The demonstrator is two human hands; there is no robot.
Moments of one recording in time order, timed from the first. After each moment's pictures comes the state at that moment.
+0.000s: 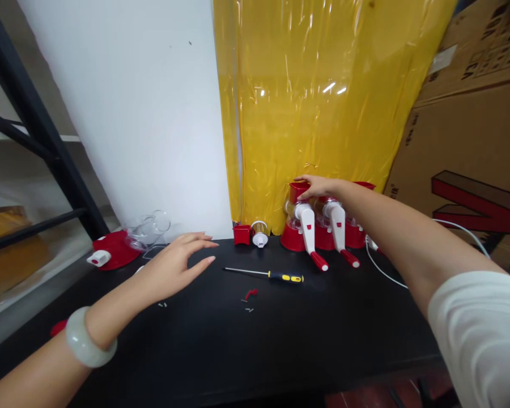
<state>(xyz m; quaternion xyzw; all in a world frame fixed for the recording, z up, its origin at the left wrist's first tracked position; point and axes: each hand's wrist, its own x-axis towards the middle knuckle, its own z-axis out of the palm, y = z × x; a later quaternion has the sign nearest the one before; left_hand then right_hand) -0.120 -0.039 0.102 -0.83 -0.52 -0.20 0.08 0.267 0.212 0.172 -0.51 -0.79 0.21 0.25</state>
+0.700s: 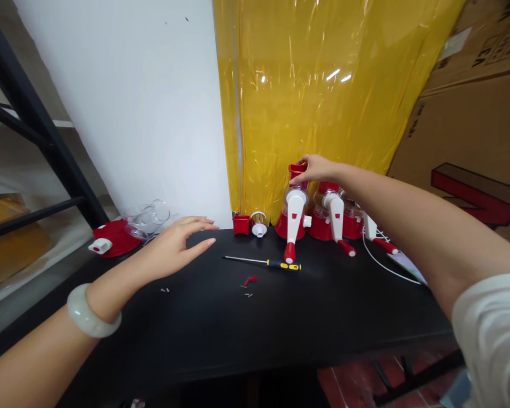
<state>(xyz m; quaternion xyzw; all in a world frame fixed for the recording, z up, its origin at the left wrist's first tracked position) -0.113 -0.041 0.121 -0.83 -0.49 -0.26 0.04 0.244 0.160 0.210 -0.55 -0.80 0.03 0.25</state>
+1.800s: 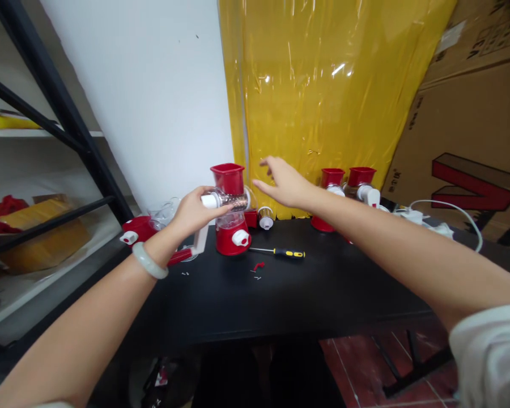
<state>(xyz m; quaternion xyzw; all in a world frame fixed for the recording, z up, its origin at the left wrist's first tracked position) -0.087 -0.025 0.149 -0.66 -0.62 -0.43 -0.01 0.155 0.039 0.178 -0.33 -0.86 -0.06 0.37</state>
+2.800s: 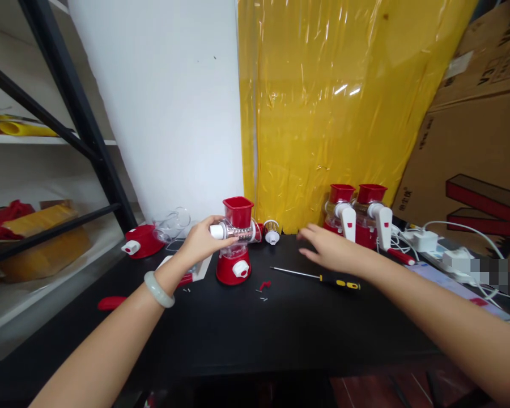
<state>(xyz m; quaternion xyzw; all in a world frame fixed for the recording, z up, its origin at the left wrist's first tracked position) -0.107 -0.022 0.110 -0.67 -0.62 -0.40 -0.05 0.223 0.009 0.104 -0.38 -0.91 -0.01 0.15</state>
